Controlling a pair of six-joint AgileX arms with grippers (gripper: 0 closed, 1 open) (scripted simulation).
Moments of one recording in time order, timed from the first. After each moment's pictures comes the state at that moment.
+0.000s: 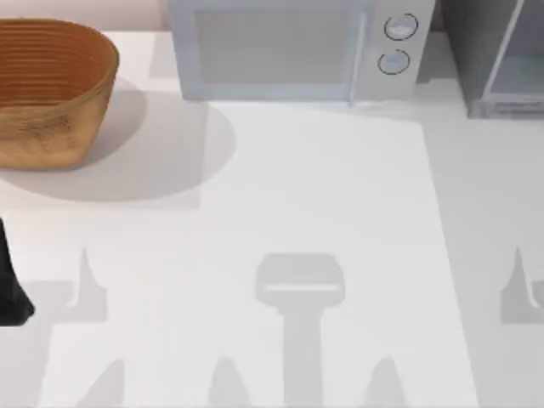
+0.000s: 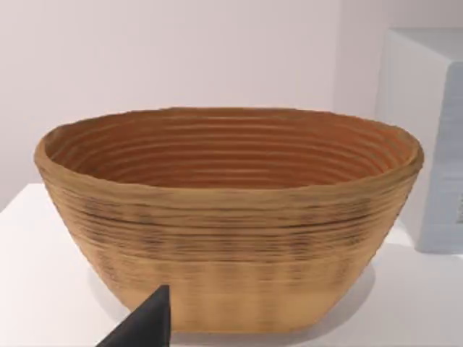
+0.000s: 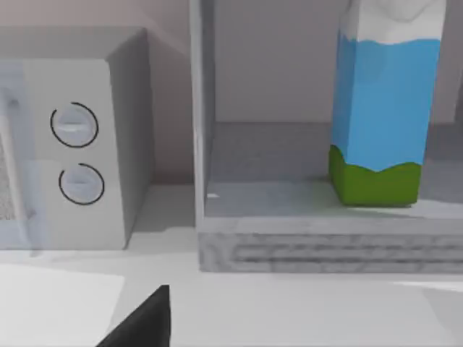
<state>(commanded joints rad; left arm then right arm) 0.00 0.00 0.00 0.00 0.00 0.00 0.00 0.00 0.00 0.00 0.00 0.00</state>
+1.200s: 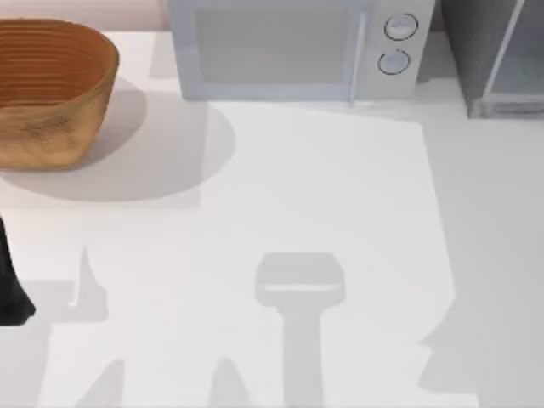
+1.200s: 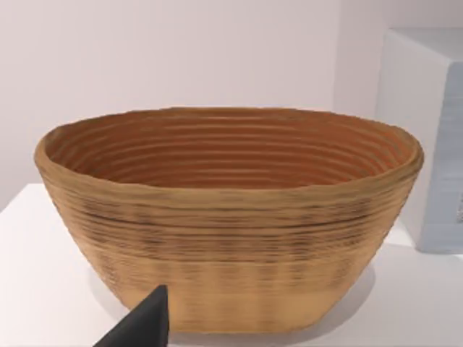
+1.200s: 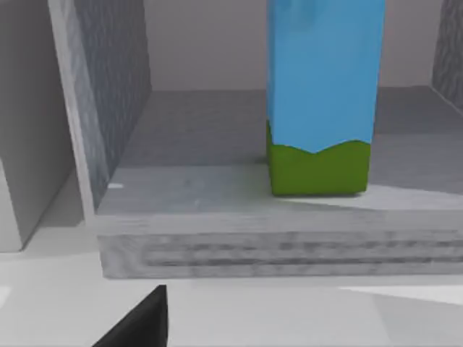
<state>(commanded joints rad) 0.00 0.00 0.00 0.00 0.00 0.00 -0.40 1.38 0.12 1.20 -0.38 0.01</state>
